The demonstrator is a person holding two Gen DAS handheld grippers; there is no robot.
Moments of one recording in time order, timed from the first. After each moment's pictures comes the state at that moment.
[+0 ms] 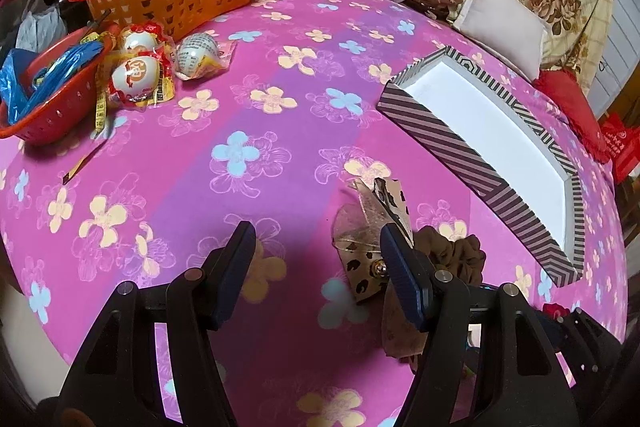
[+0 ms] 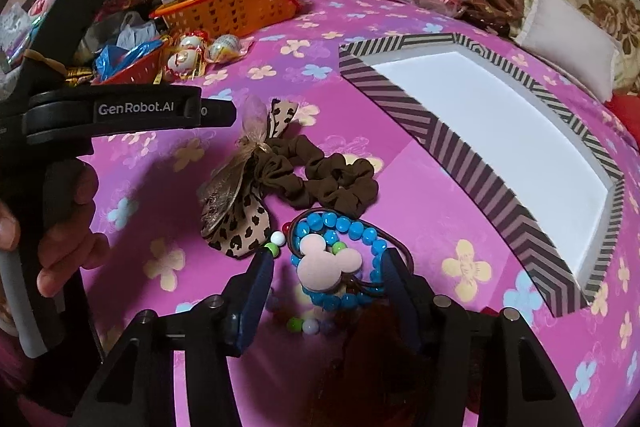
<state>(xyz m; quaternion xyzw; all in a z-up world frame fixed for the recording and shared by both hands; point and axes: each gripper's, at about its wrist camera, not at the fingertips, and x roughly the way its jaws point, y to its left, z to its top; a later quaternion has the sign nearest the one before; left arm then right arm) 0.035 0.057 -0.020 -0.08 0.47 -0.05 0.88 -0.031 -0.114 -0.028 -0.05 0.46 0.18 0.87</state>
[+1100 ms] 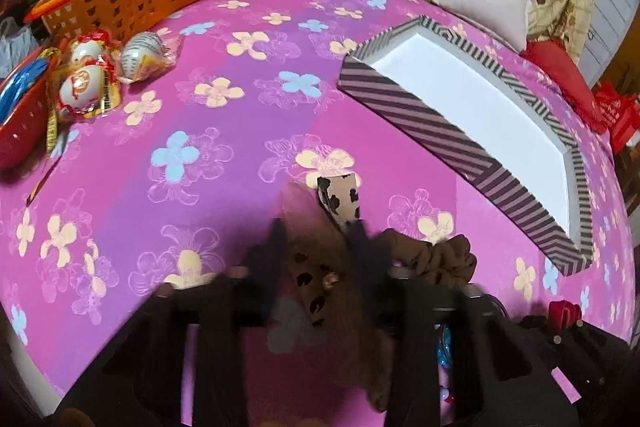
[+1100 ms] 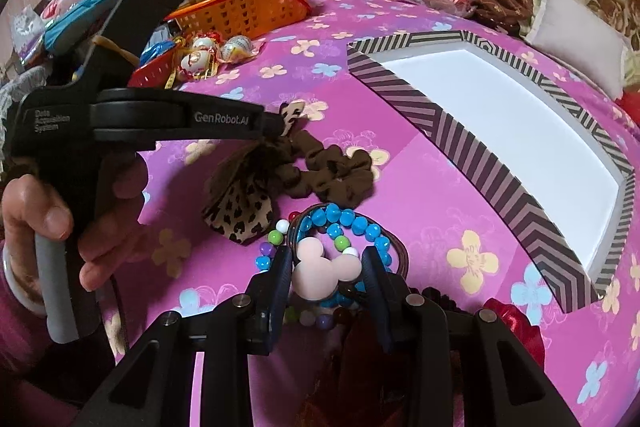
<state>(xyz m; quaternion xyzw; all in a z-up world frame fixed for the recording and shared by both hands) 0.056 0.021 -0.039 -0.04 0.48 -0.08 0.87 -0.039 -0.126 -0.030 -0.03 0.45 0.20 0.87</state>
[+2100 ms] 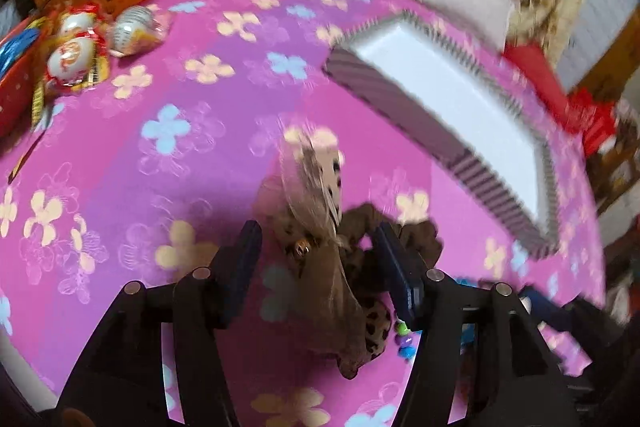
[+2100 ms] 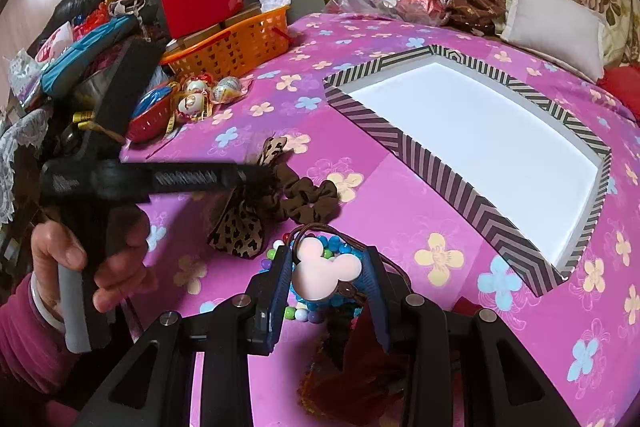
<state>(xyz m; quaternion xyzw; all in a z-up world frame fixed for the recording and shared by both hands) 0.046 0.031 -0.036 -0.08 0.51 -0.13 0.85 -0.050 -0.149 -0.003 0.02 0.42 0.18 0.89</state>
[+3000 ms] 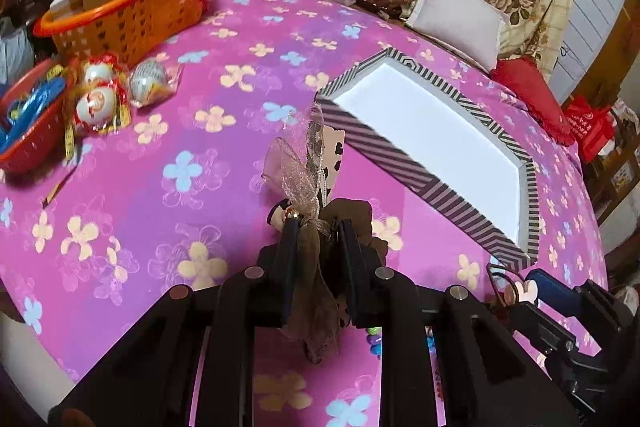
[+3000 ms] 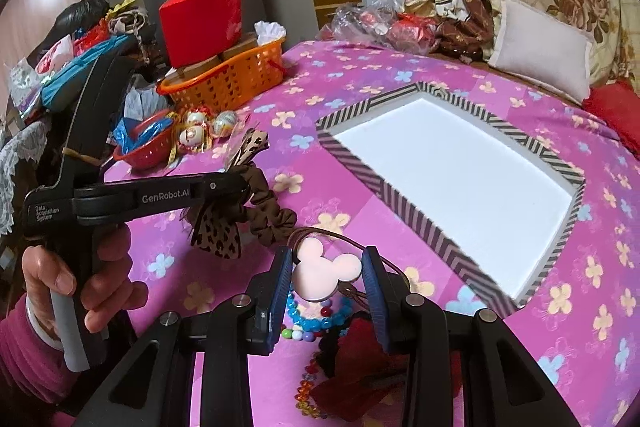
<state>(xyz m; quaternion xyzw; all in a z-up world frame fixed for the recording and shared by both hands) 0.030 0.029 0.015 -0.07 0.46 -0.12 0.88 -0.054 -0.159 0.040 0.01 0.39 0.16 0.91</state>
